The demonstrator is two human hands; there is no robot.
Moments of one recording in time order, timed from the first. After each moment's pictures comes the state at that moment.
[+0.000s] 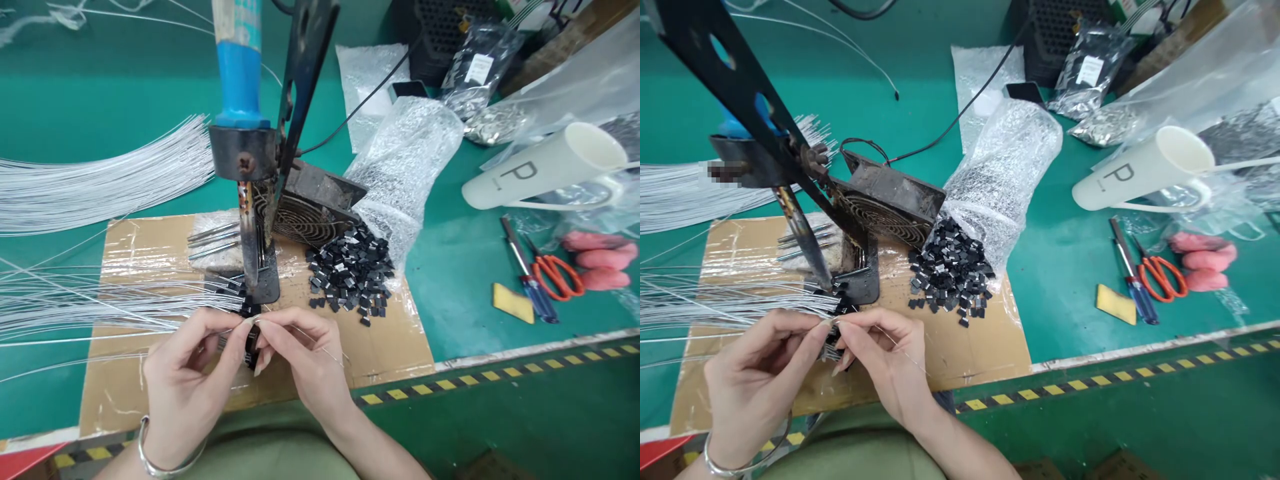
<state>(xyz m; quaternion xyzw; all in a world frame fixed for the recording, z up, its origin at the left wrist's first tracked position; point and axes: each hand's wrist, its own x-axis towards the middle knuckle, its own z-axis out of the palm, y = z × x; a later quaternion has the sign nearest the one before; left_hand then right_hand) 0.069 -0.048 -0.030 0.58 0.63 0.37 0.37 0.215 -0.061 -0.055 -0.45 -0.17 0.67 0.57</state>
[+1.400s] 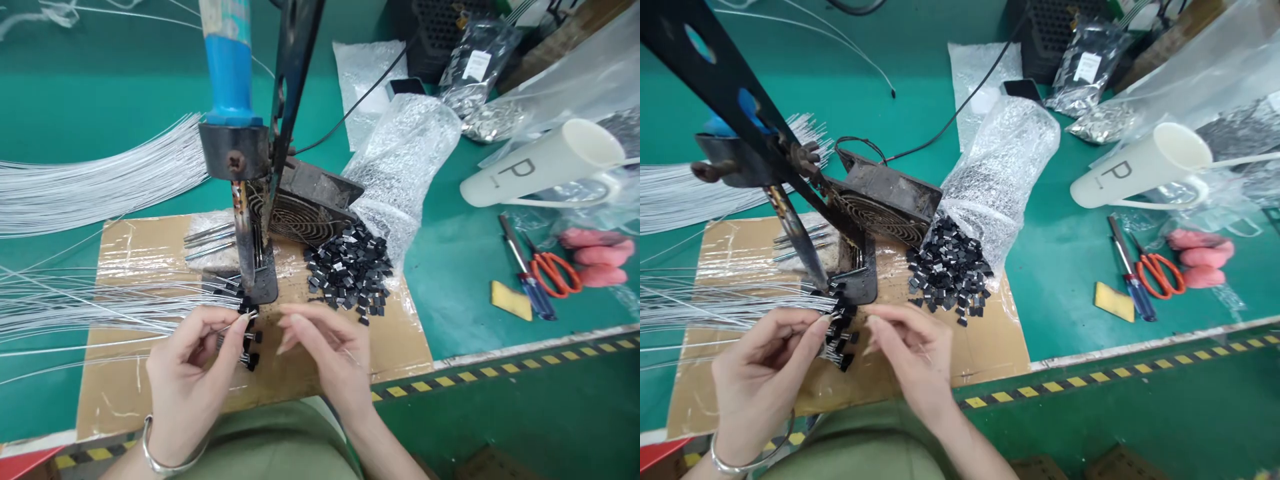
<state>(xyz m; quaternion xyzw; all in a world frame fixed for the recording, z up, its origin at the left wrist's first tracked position) 0.068 -0.047 -0.040 0.58 0.62 0.37 0.38 0.240 -0.069 -0.057 -0.55 -0.26 0.54 0.58</state>
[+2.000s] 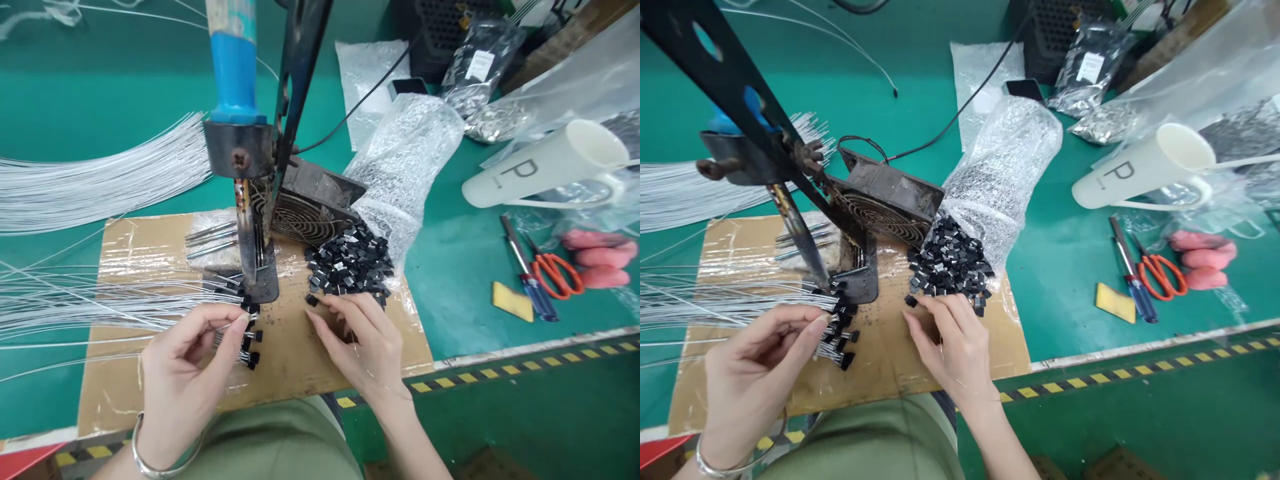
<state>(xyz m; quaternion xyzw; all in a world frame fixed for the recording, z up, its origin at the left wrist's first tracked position) 0.060 -0.044 -0.034 0.57 0.64 0.34 0.40 0.297 -0.074 -0.083 -0.62 -0.69 0.08 0.37</state>
